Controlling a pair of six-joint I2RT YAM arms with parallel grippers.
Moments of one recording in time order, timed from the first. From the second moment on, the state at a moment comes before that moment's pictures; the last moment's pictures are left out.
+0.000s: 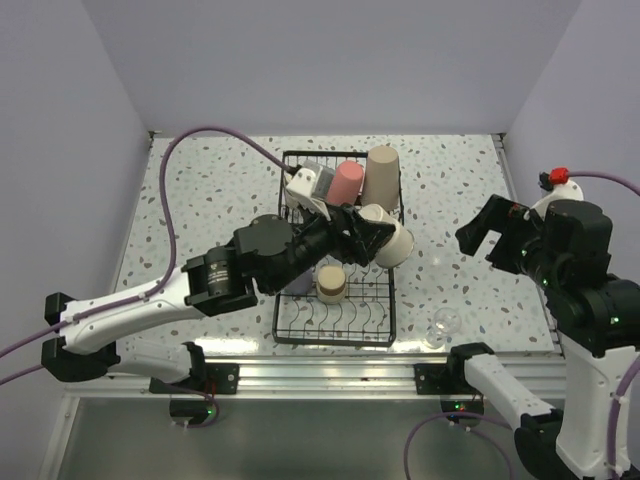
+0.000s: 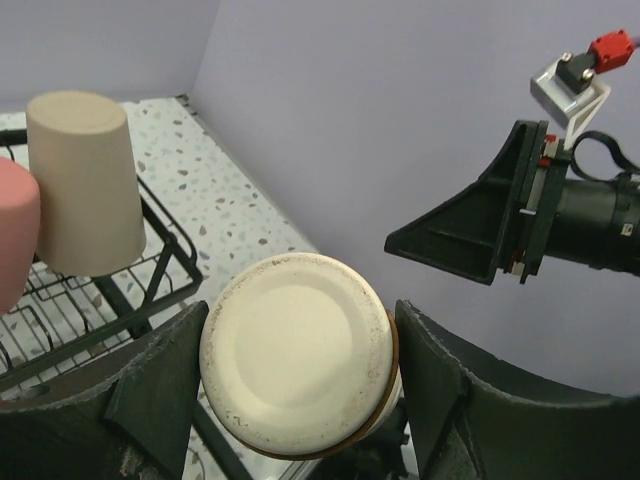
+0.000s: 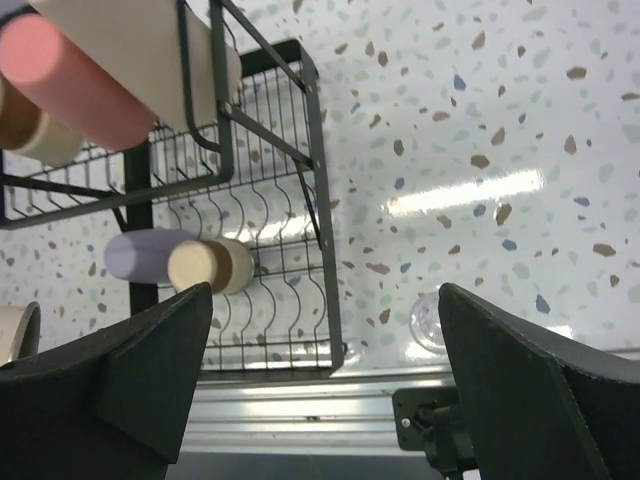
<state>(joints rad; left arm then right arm) -1.29 1.22 1.41 -0.15 -0.46 -0.51 0.15 0.88 1.68 -1.36 0.06 0.46</state>
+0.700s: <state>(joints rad) -1.29 1.50 1.36 -0.37 -0.46 -0.47 0.16 0.57 0.96 -1.18 0.01 0.57</state>
